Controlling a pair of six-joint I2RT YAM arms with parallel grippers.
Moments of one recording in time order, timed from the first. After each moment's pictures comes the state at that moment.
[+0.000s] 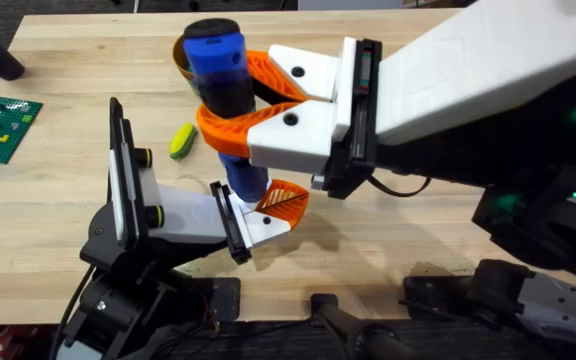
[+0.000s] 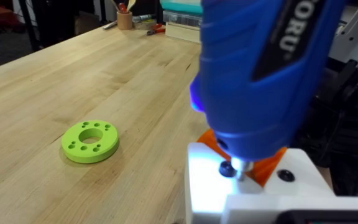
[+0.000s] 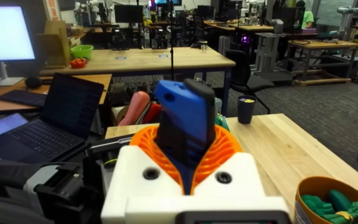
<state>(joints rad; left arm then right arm) -0.38 0.02 0.02 -0.10 0.82 -0.02 0.93 1.02 0.72 0.45 -0.43 0.05</state>
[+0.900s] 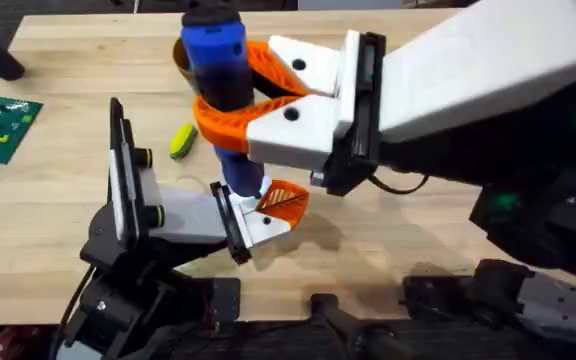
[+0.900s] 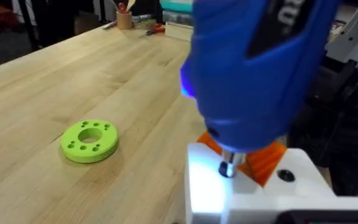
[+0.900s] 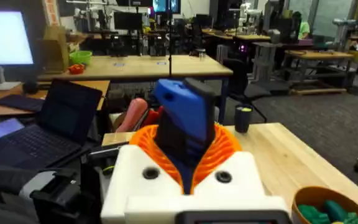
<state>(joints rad) -0.38 0.02 0.02 -0.10 0.82 -0.02 0.93 1.03 0.72 0.50 -0.43 0.05</state>
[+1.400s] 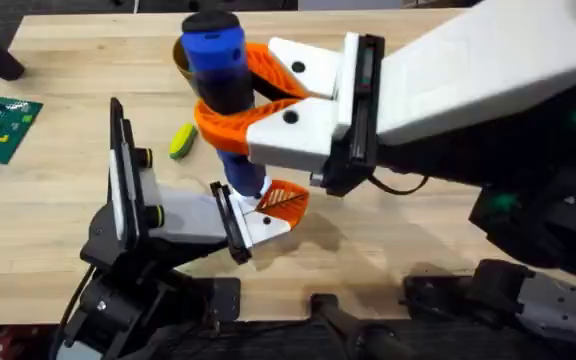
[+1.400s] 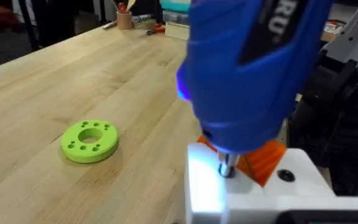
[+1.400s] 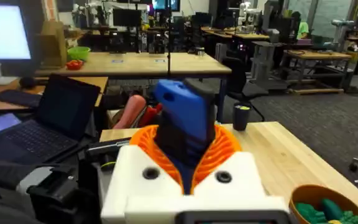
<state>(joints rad) -0.38 0.02 0.02 -0.10 0.82 -0.02 0.93 1.03 0.72 0.49 -0.43 0.02</state>
